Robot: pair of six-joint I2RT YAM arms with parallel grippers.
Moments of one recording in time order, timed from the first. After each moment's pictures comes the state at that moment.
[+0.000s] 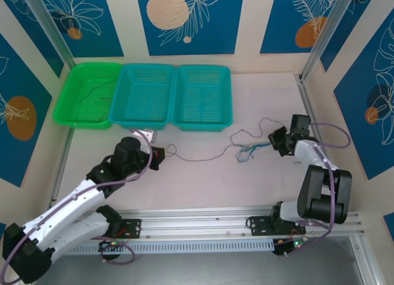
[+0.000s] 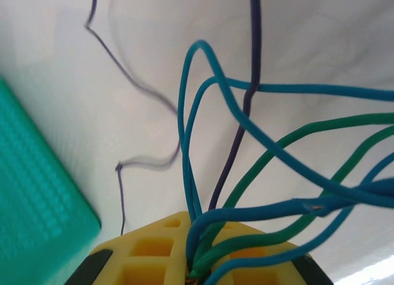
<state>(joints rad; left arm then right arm) -0.65 0.85 0.60 -0.28 0.12 -0.44 -0.18 1.37 0.74 -0.37 -0.33 0.88</state>
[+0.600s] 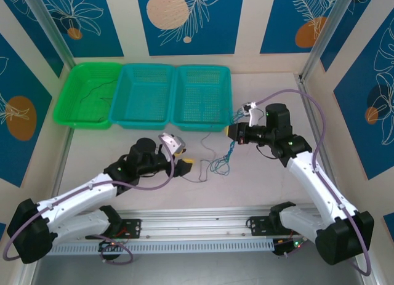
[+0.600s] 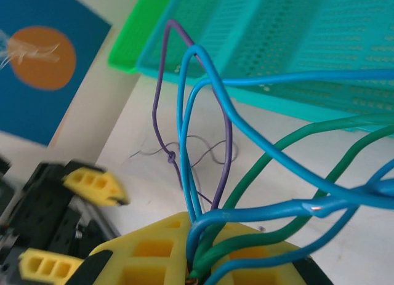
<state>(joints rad) -0.82 1.01 0.61 0.01 0.29 -0.07 0.31 1.03 0.91 -0.44 -0.66 0.38</state>
